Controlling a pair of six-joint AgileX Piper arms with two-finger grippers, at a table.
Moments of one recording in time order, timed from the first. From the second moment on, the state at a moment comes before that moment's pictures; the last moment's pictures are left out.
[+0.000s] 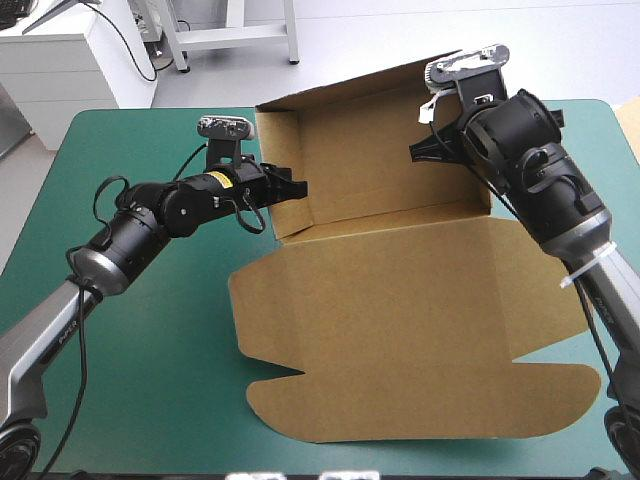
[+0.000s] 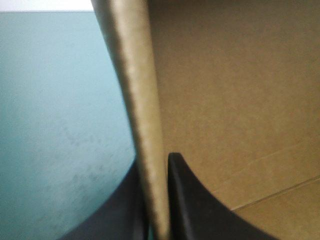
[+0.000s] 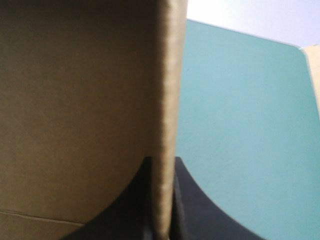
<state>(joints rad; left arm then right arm) -0.48 1.50 -1.34 -0.29 0.51 0.01 0.55 1.57 -1.90 -0.50 1.25 0.33</state>
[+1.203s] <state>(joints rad) -0.42 1.90 -1.63 -0.02 1.11 -0.26 0.33 1.90 -1.67 0.01 1.19 0.19</state>
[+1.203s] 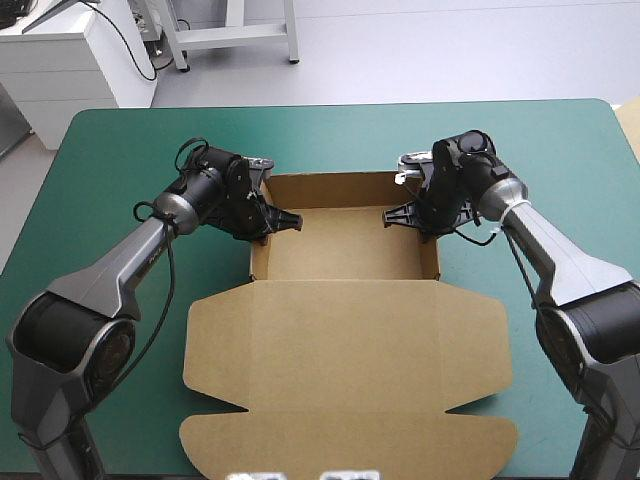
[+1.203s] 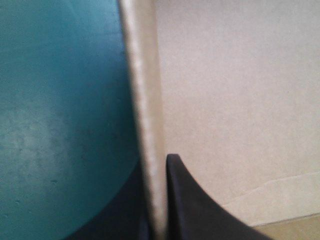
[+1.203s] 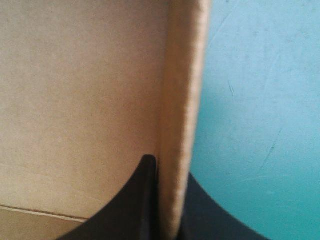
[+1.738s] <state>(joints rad) -0.42 1.93 -1.81 0.04 1.22 -0.19 0.33 1.90 -1.71 -0.03 1.22 0.18</state>
